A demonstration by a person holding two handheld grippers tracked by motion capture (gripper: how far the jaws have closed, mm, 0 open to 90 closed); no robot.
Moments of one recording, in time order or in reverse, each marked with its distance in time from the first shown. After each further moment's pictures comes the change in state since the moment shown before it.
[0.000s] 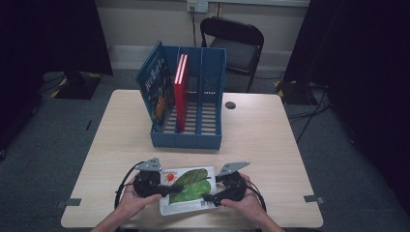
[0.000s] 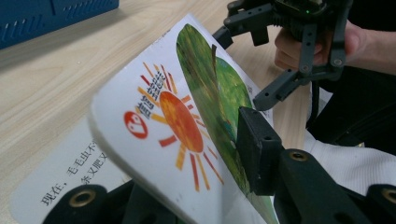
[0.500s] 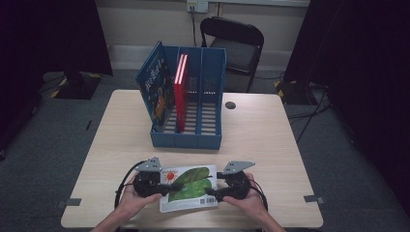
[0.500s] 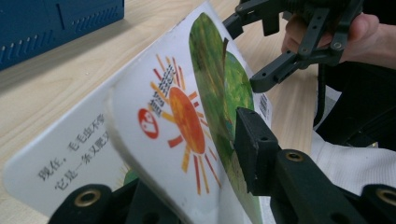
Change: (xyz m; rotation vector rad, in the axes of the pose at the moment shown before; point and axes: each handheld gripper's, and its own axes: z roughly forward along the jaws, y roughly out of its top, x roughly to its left) left arm 0.000 0.002 -0.001 -0.016 0.030 0.029; right arm 0.002 0.005 -0.016 -0.066 -0.078 -0.044
